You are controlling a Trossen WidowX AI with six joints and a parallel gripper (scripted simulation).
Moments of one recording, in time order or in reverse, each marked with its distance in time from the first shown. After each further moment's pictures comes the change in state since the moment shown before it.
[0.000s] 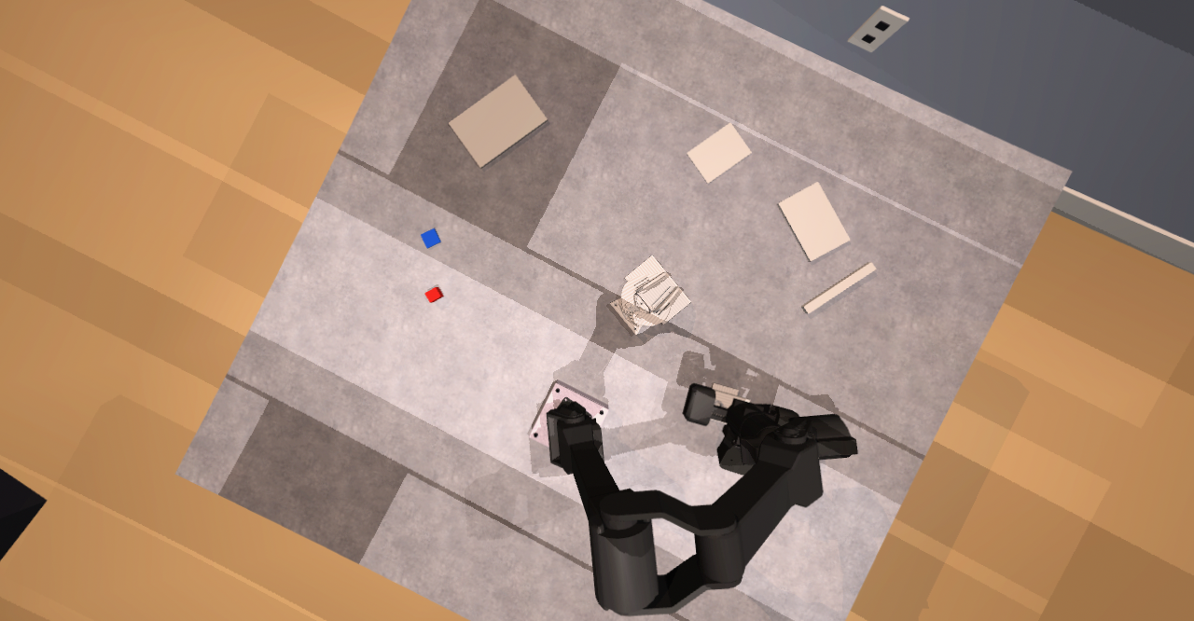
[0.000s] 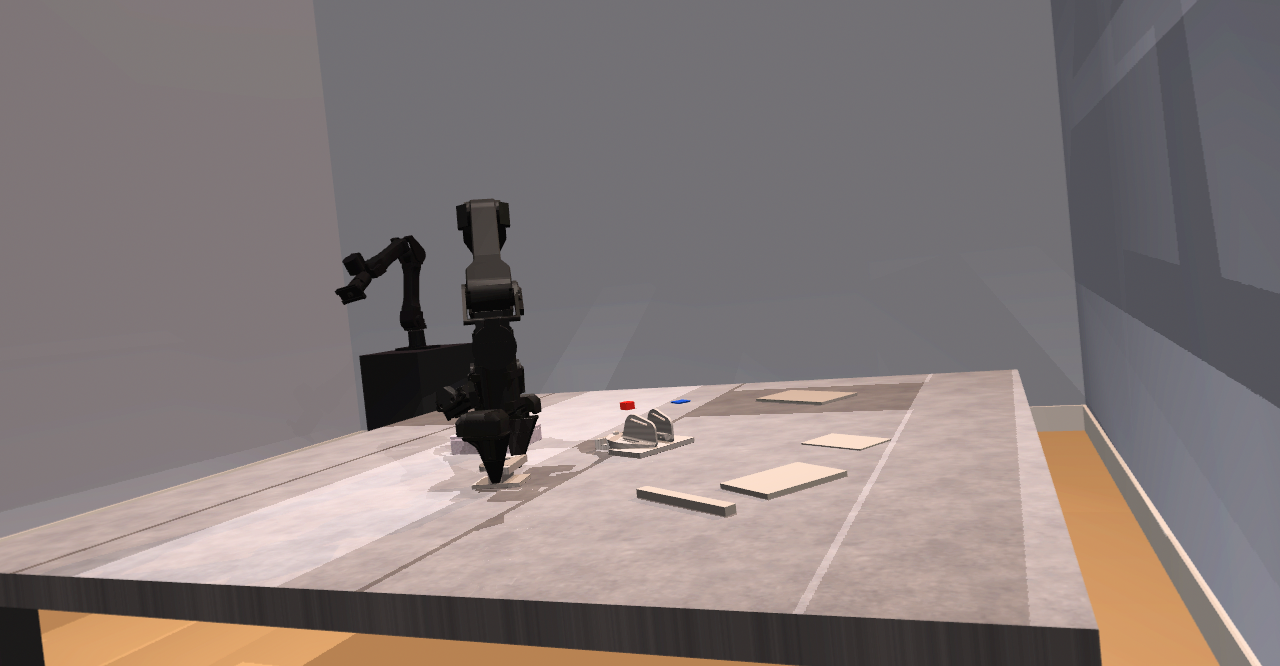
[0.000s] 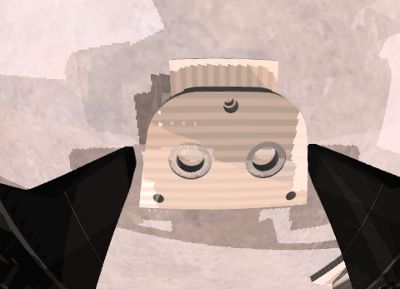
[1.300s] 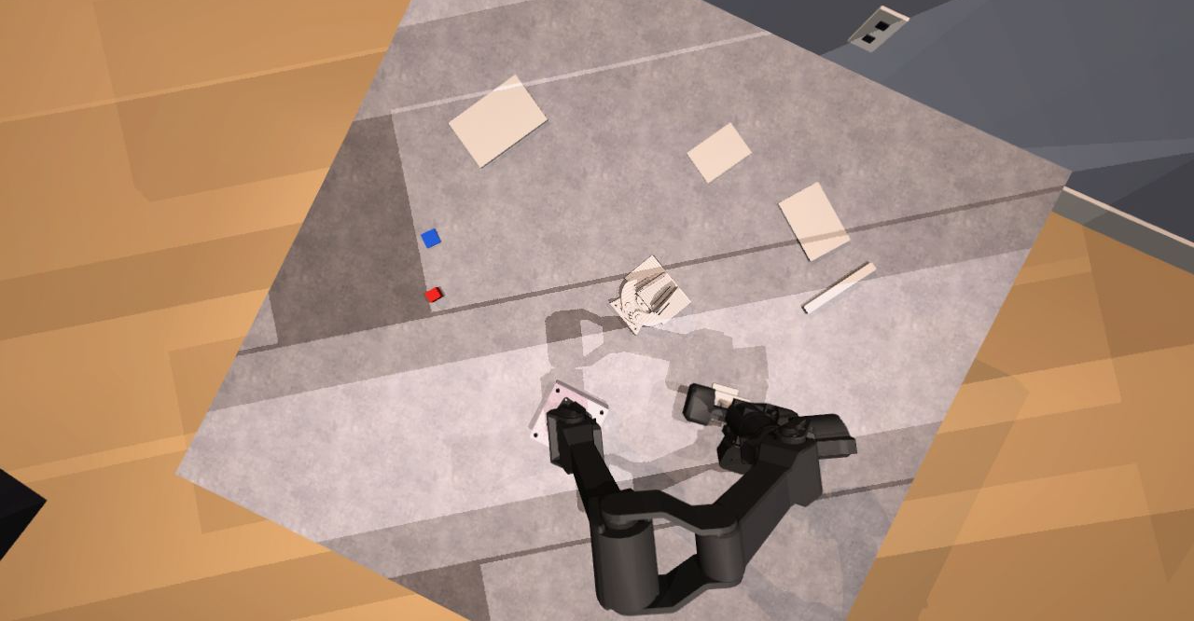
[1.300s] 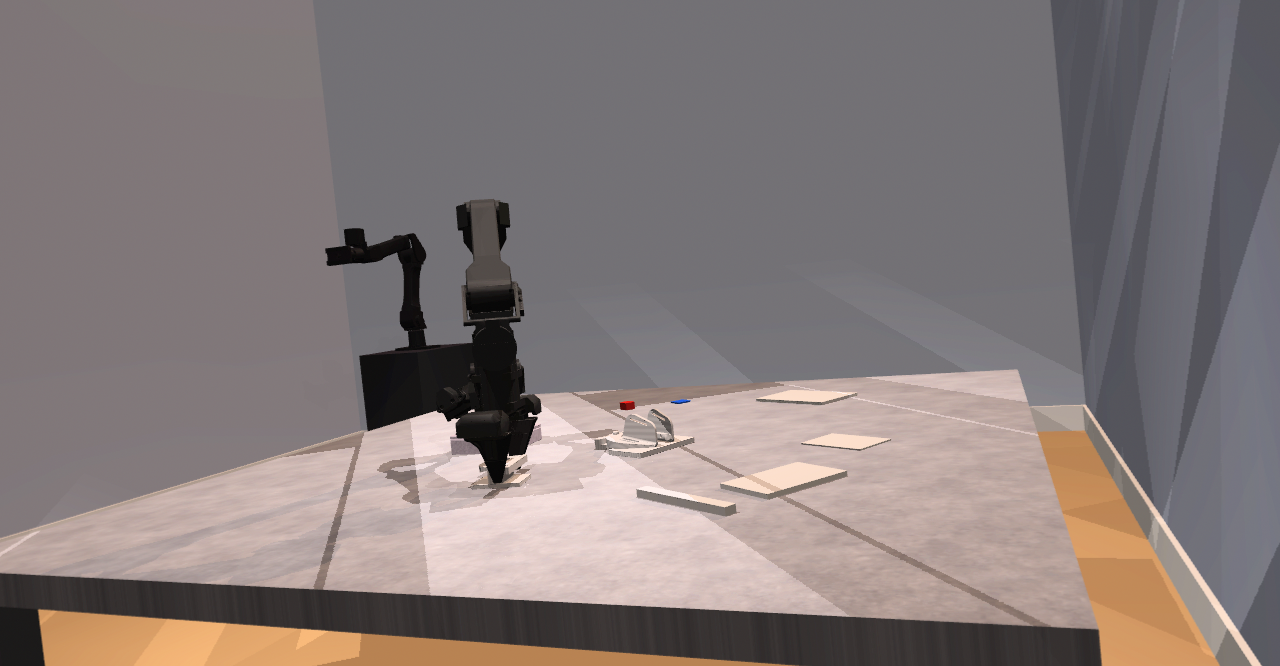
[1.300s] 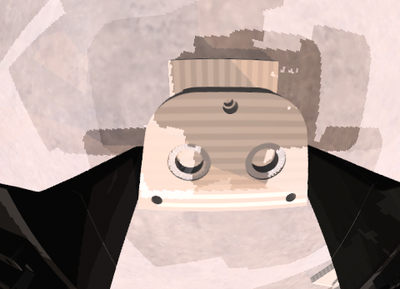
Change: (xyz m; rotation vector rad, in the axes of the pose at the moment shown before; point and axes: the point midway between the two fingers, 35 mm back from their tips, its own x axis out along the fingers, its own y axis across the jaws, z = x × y) arm 0.001 0.000 0.000 0.000 0.000 -0.002
